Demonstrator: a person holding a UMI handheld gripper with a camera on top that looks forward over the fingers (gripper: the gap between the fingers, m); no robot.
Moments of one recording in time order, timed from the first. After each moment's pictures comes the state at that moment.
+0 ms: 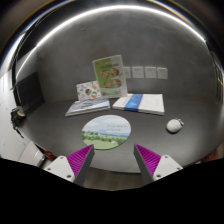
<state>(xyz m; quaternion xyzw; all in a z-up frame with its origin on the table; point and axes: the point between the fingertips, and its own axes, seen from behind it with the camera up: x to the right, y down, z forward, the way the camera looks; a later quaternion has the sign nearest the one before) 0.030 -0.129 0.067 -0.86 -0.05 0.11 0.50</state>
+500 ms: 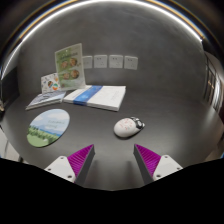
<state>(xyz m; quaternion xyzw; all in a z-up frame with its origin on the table) 0.232 -0.055 0.007 -0.88 -0.01 0.00 0.47</state>
